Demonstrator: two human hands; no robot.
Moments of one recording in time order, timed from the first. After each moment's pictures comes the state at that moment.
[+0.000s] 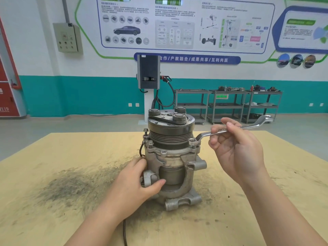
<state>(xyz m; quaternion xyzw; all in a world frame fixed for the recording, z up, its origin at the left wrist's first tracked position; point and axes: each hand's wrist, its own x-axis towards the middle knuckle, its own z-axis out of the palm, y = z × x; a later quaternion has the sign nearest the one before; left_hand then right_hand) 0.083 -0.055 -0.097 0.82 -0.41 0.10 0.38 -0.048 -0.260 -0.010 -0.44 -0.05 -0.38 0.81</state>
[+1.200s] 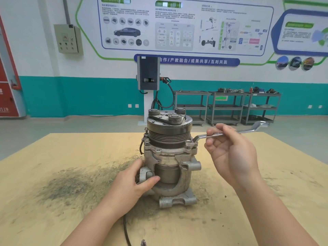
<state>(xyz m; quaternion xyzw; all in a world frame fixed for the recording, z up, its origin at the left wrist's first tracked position) 0.082 -0.057 -0.103 0.77 -0.41 0.04 0.48 -0.049 -0.253 -0.011 -0.41 0.01 -0.38 0.83</state>
